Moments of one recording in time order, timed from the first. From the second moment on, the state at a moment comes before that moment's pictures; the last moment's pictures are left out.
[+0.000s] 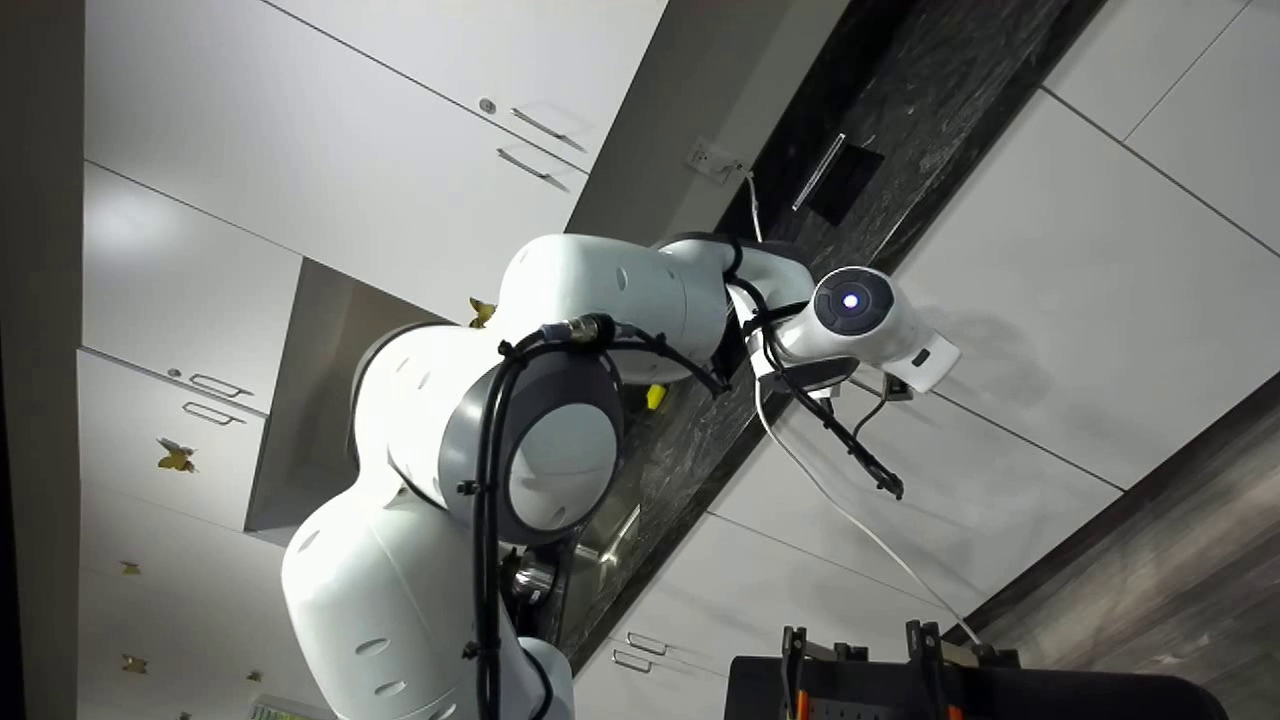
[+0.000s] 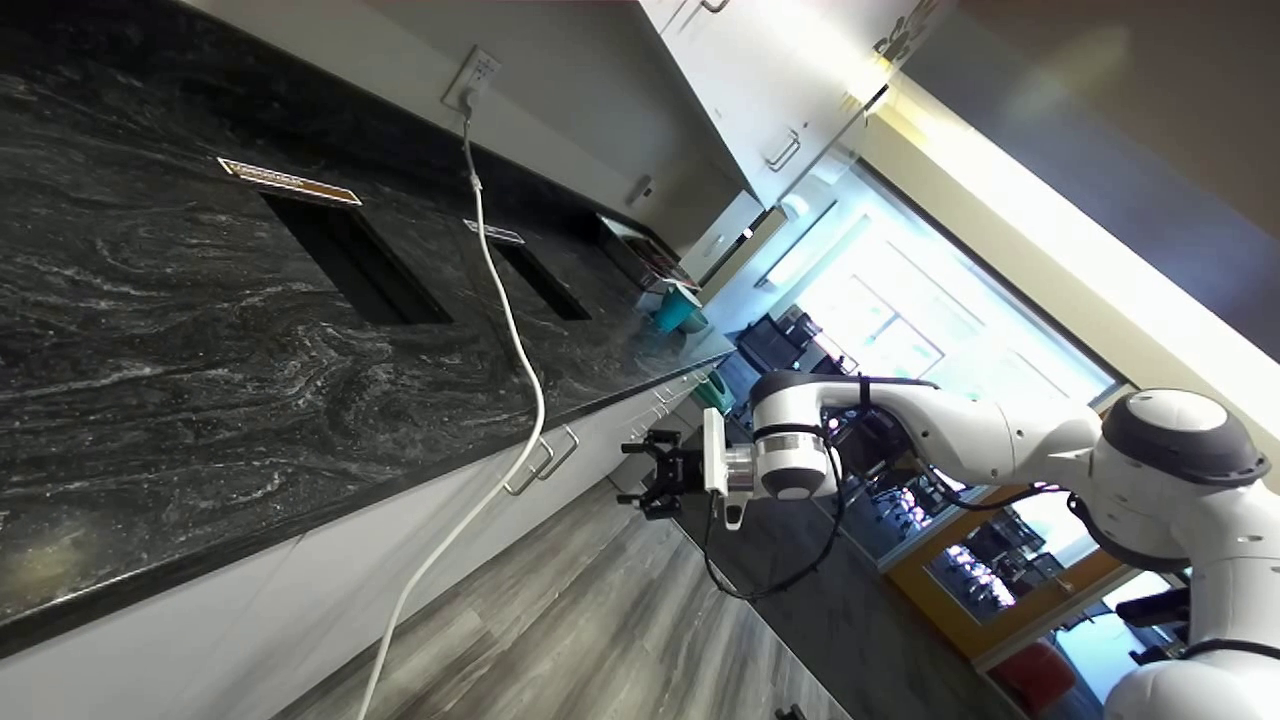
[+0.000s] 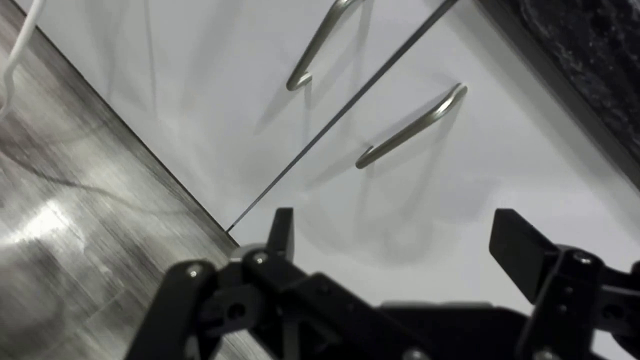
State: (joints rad) arm -0.99 0.92 0.75 -2.07 1.02 2.97 0.21
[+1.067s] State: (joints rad) arm -1.19 1.32 0.92 -1.94 1.35 2.91 0.03
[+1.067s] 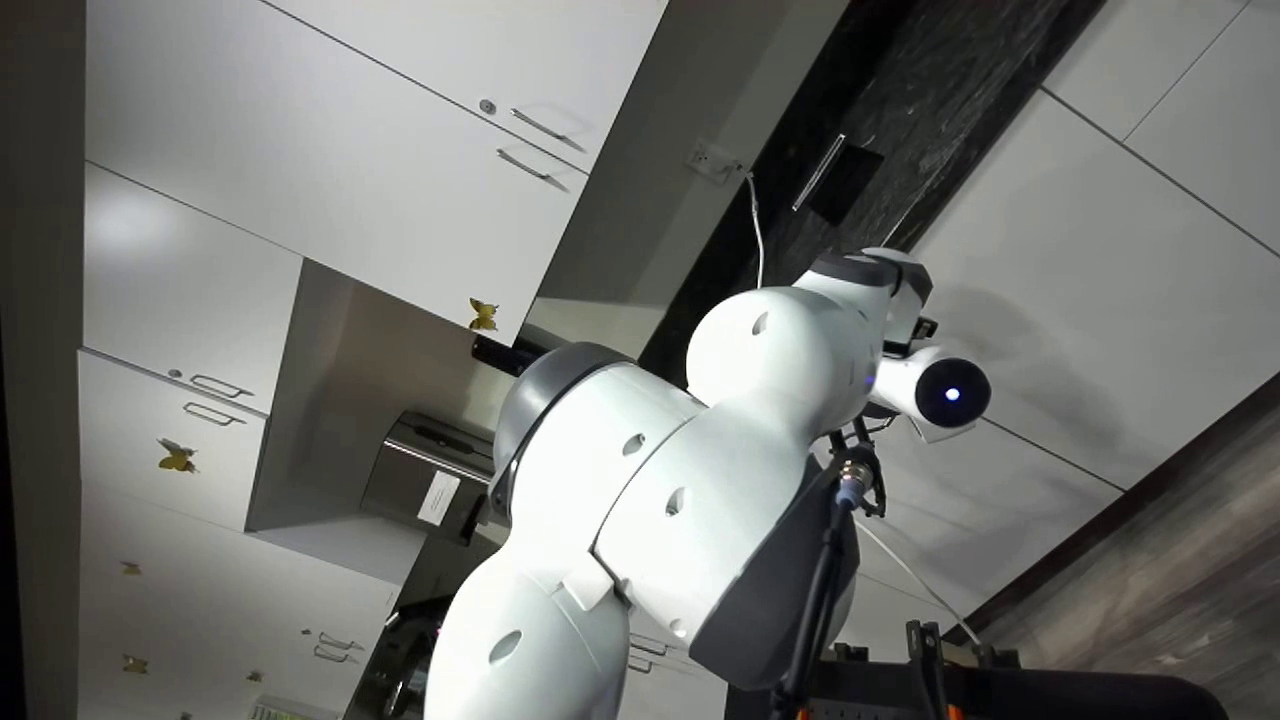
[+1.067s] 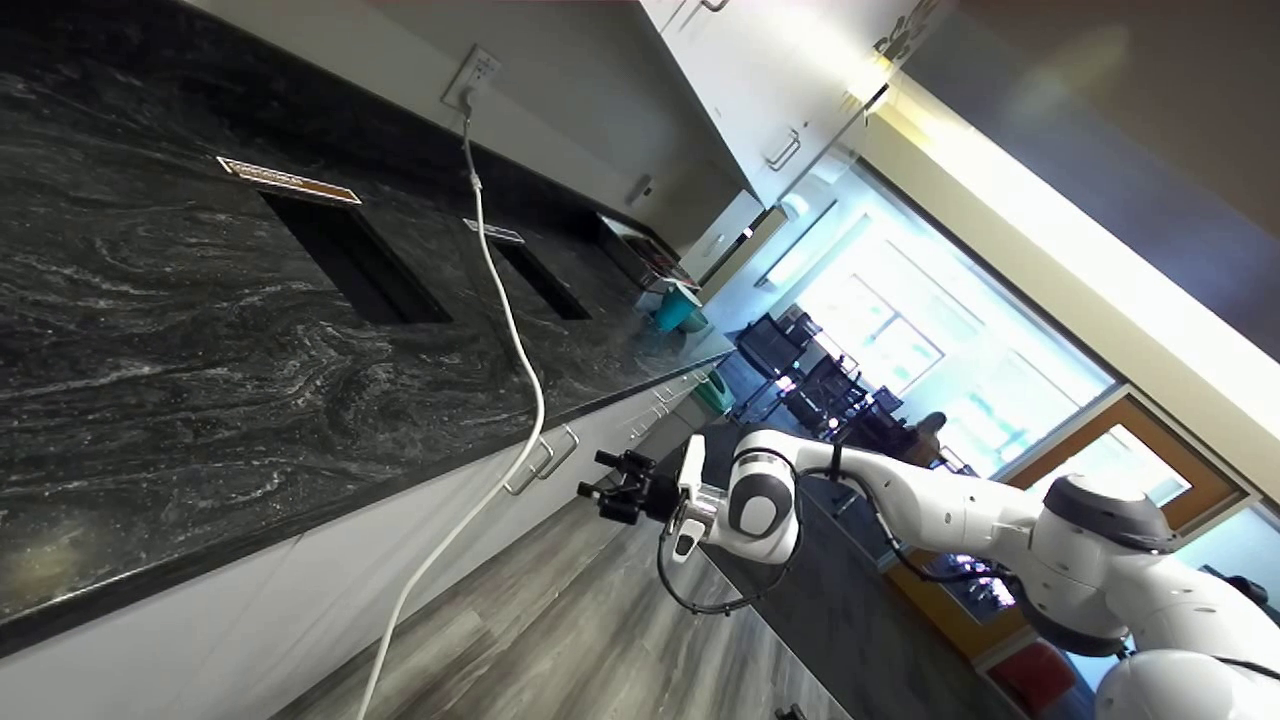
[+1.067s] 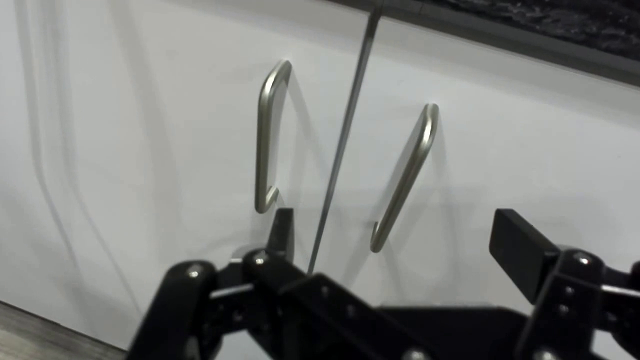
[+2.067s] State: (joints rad) arm -1.18 1.37 0.94 -1.91 1.37 2.90 0.03
